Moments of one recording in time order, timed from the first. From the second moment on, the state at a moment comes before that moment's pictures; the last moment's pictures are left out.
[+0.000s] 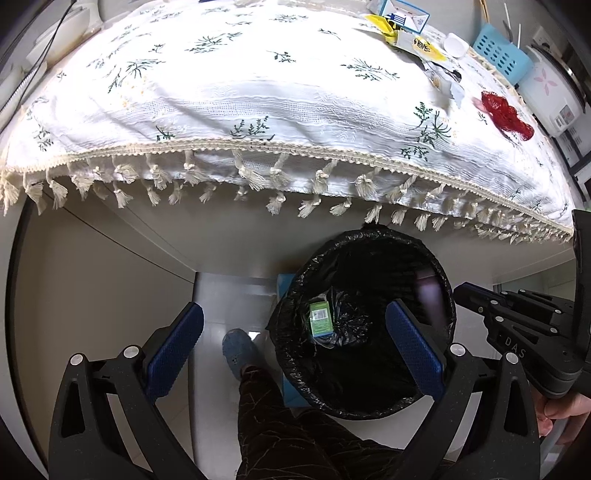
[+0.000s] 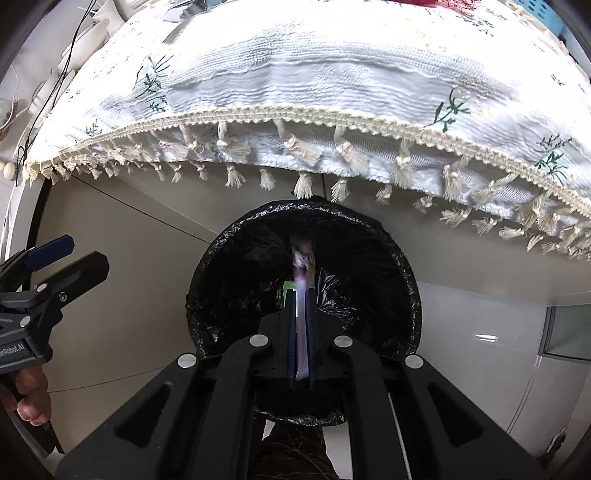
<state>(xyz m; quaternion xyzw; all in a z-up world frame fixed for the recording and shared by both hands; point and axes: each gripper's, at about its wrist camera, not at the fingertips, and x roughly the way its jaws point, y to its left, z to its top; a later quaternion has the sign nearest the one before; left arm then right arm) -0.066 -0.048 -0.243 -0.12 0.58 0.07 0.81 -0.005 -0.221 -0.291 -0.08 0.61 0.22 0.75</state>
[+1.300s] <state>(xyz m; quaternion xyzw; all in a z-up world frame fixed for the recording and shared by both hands) -0.079 -0.068 -0.120 -0.15 0.52 0.08 0.84 -0.007 -0.279 -0.111 -0.08 0.49 0.19 0.85</state>
